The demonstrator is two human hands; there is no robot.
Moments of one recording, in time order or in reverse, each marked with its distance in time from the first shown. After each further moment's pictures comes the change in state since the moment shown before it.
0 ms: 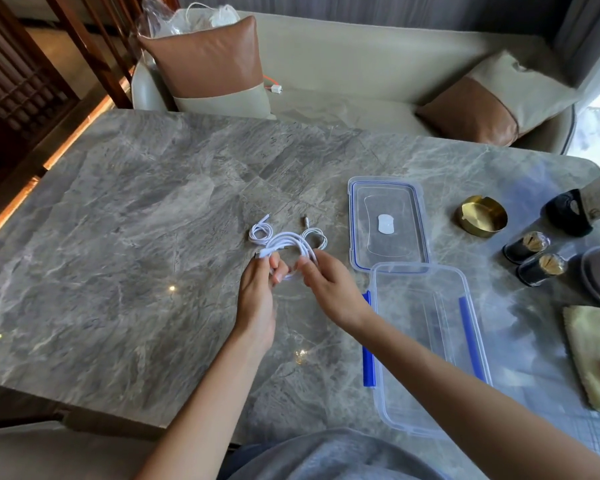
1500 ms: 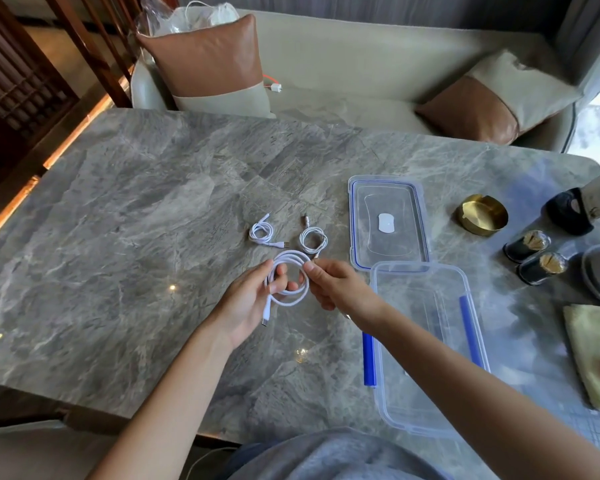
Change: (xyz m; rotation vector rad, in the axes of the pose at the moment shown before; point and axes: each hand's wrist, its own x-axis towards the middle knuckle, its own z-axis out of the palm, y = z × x) left_hand 0.002 0.021 -0.027 0.027 -0.343 -0.349; right_hand 0.001 0.009 -0.017 0.357 -0.302 0.156
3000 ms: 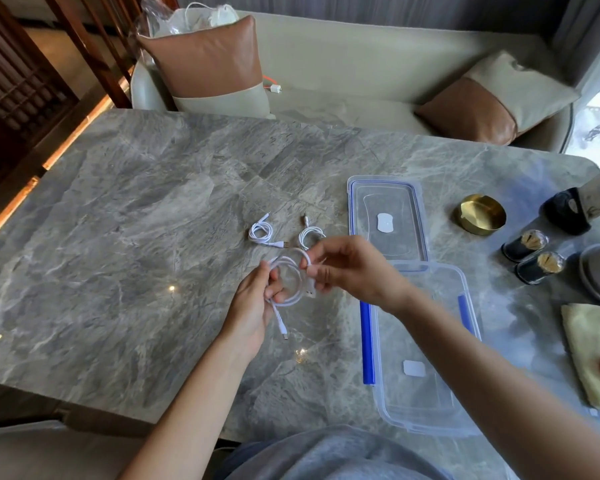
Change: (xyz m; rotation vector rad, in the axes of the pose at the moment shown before) left_hand 0.000 -0.015 0.016 -0.258 0.238 0.115; right_hand -0.014 -0.045 -0.017 -0.205 -0.050 -0.192
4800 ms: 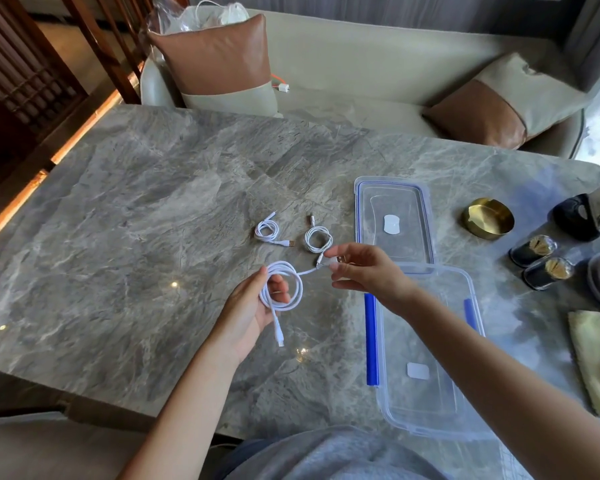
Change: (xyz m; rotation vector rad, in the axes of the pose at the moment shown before) left_hand -0.006 0.006 -0.021 0.044 0.028 -0.128; right_hand 0.010 0.053 -0.019 0.229 0.145 0.271
